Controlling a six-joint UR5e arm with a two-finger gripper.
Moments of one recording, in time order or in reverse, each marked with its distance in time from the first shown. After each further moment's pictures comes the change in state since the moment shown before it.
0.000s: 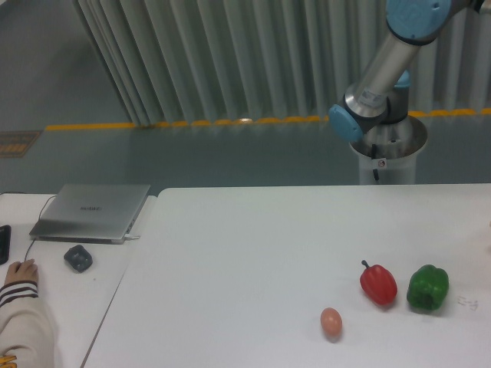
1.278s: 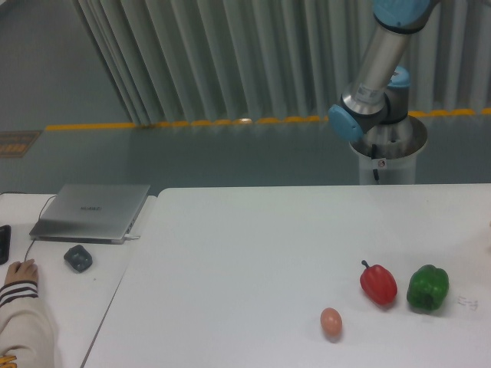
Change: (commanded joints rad) arm 0.003 0.061 0.009 -0.092 0.002 0.020
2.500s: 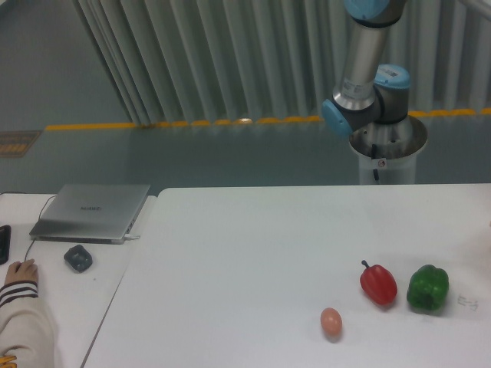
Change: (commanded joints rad) arm -0.126 0.127 0.003 -0.147 0.011 0.141
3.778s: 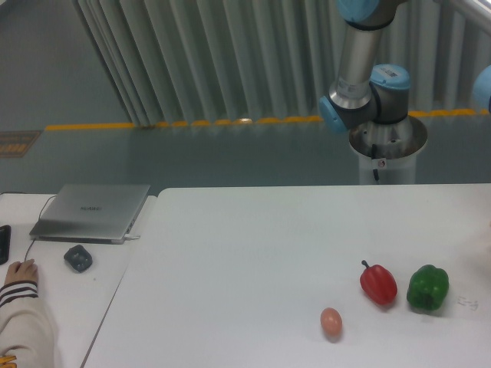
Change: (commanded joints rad) arm -0.178 -0.032 0.046 -0.029 0.047 0.014
